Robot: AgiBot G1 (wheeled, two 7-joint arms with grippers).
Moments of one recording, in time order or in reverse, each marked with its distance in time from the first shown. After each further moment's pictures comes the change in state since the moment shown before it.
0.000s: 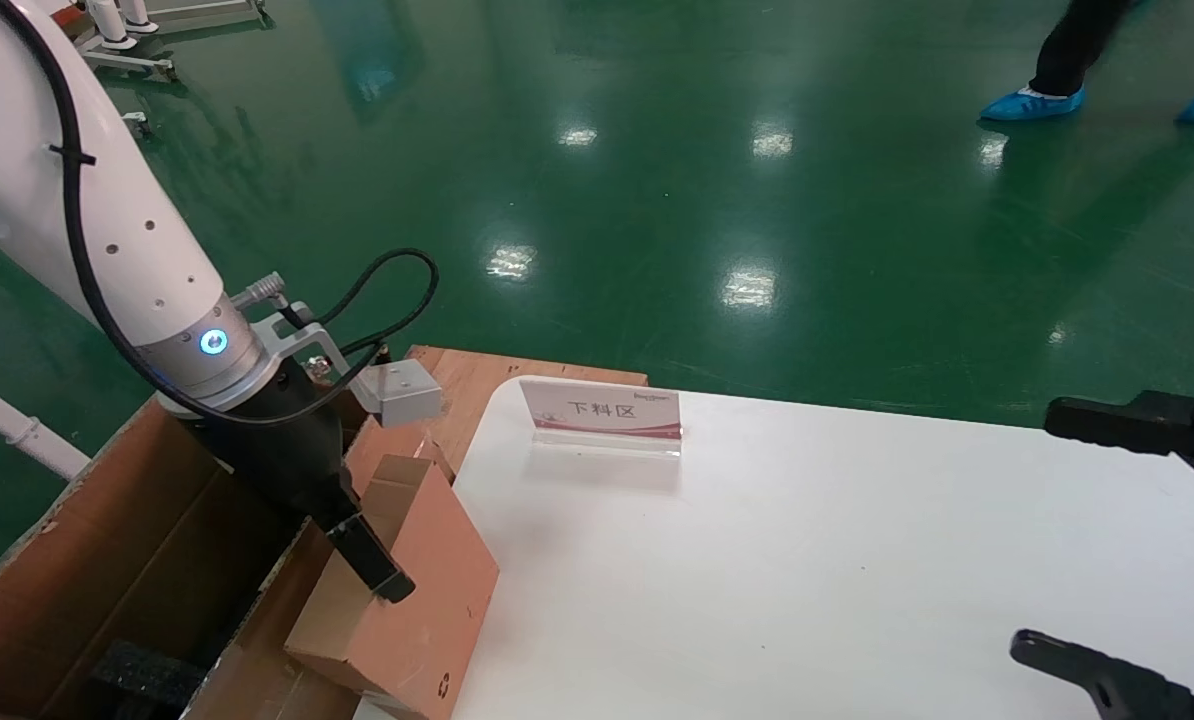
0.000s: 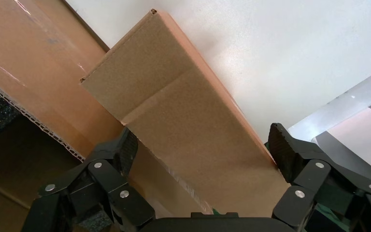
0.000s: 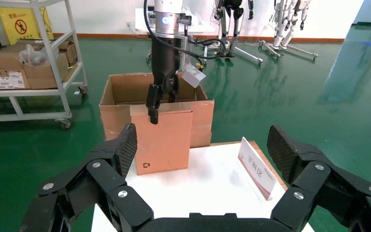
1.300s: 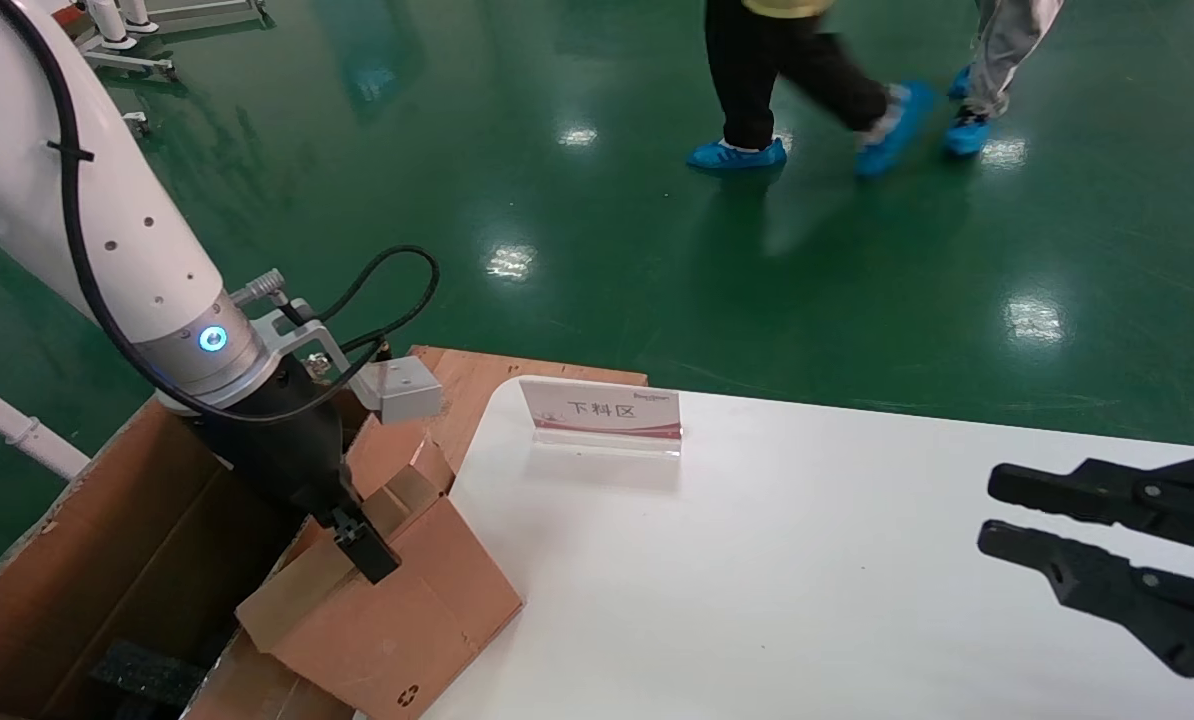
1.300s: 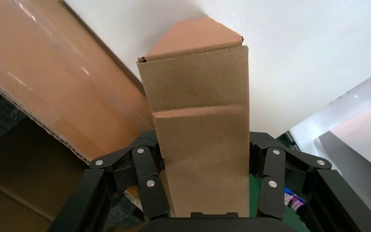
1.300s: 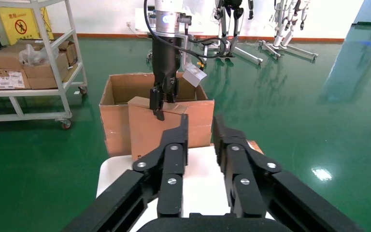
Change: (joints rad) left arm -0.055 -0.018 -0.029 -0.020 0.002 -0.010 0.018; right arm 0.000 0.000 0.000 0.000 0.000 0.000 0.000
